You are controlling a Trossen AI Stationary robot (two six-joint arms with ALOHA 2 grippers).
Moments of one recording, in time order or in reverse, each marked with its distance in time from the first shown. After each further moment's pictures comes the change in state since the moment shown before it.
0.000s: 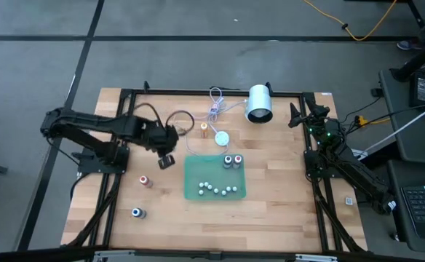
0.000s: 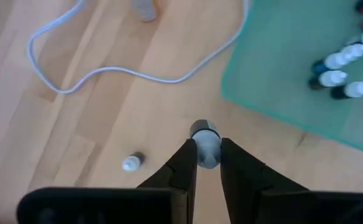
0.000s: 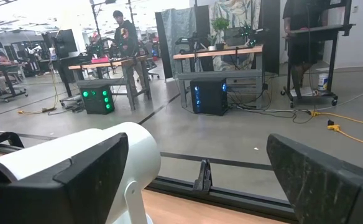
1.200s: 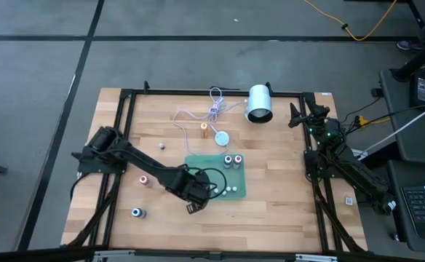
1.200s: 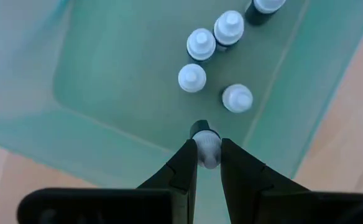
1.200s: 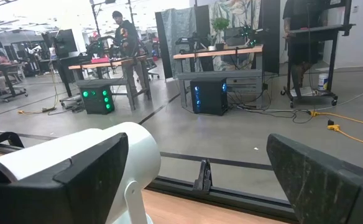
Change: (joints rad) left arm -0.338 0.649 0.303 0.142 -0.007 -0.349; right arm 0.000 0.000 0.000 0.000 0.000 0.000
